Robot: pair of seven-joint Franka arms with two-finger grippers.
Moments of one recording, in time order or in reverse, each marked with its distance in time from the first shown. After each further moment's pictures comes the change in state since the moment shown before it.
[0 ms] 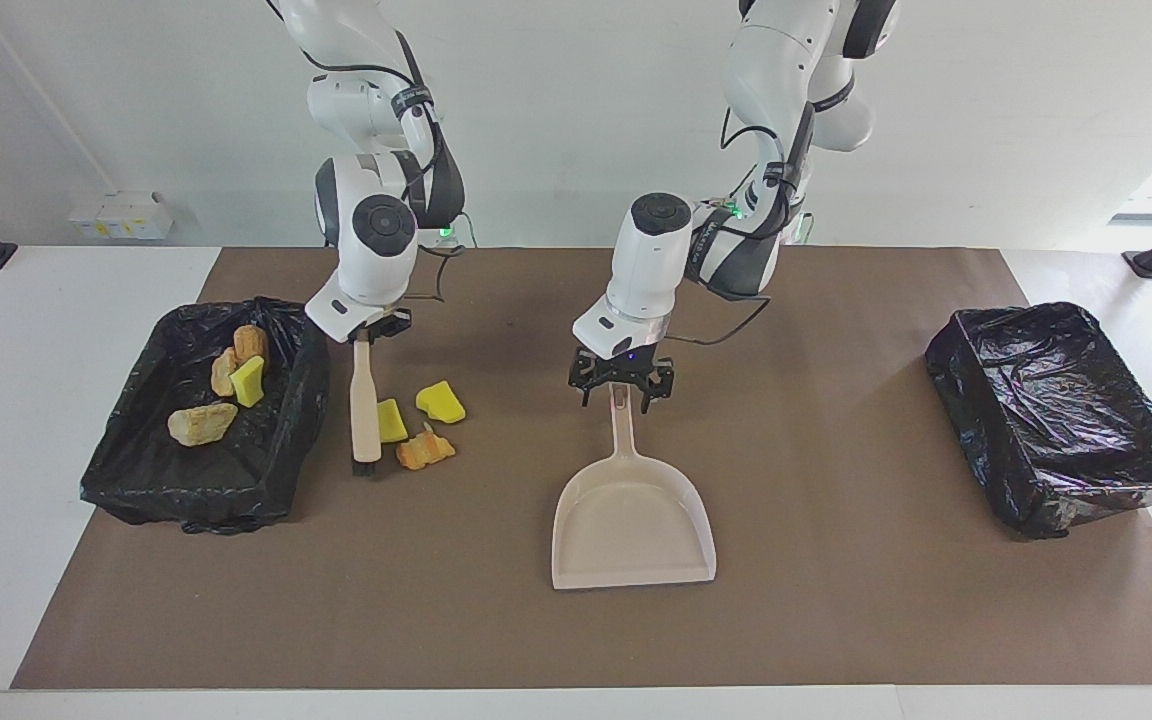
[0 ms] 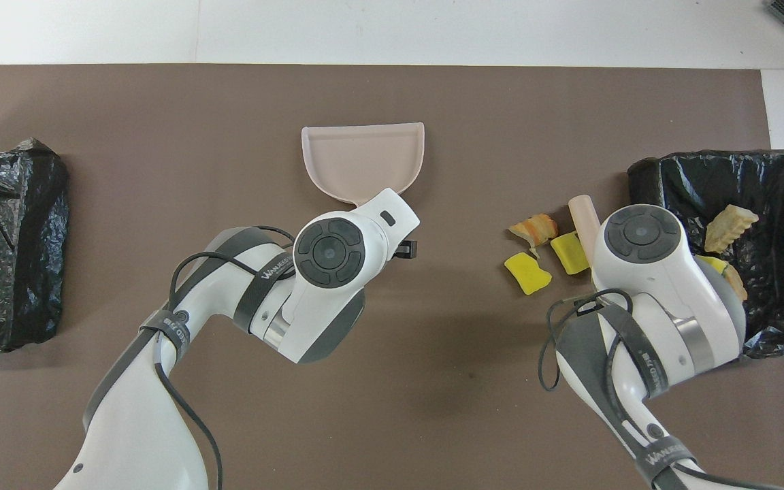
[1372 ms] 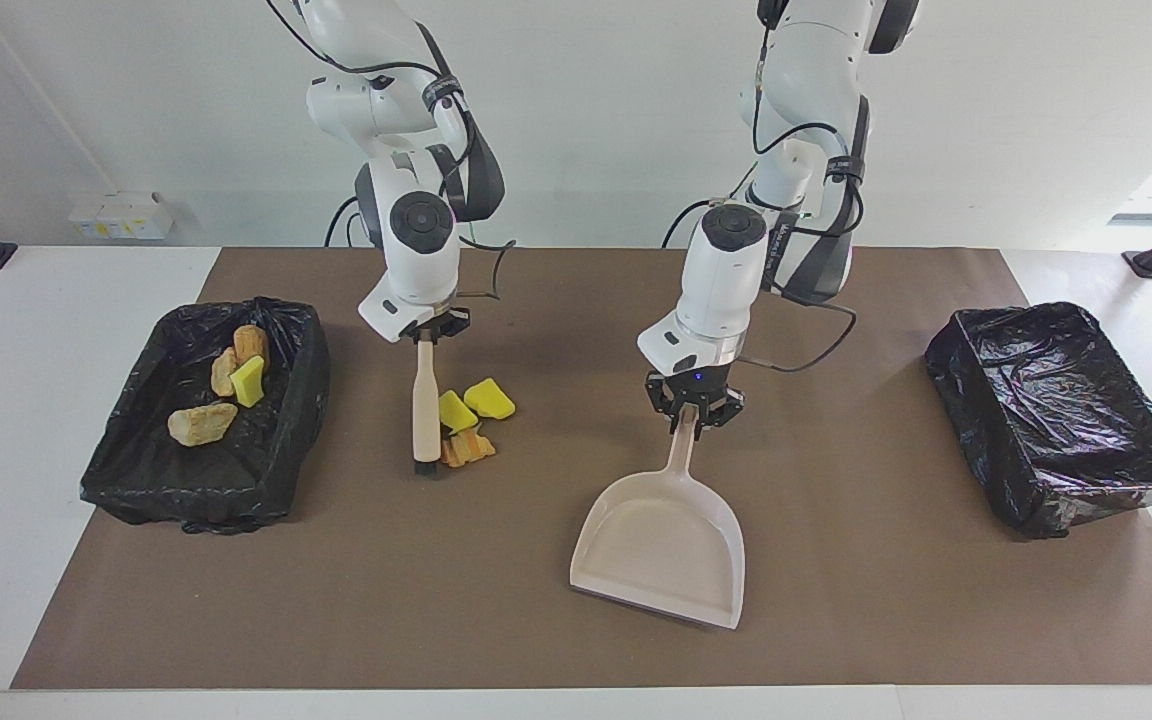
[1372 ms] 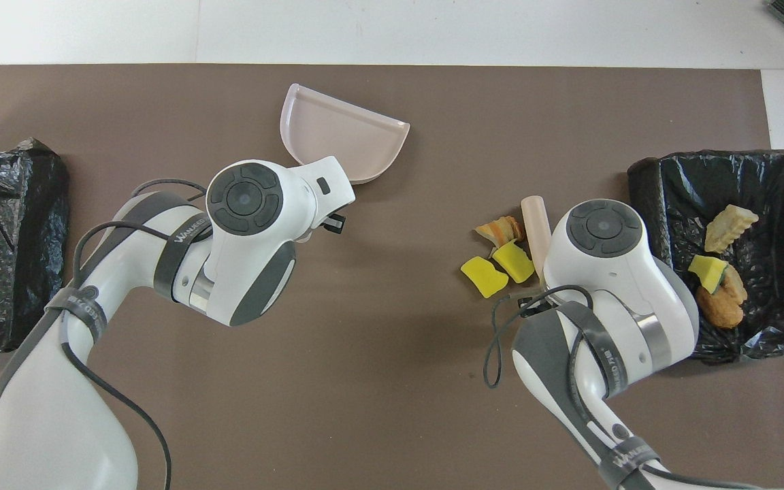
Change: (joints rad) left arm 0.133 -0.049 0.033 0.040 0.044 -0.132 0.429; right arm 0.095 0.037 0.011 0.066 0.196 -0.001 0.094
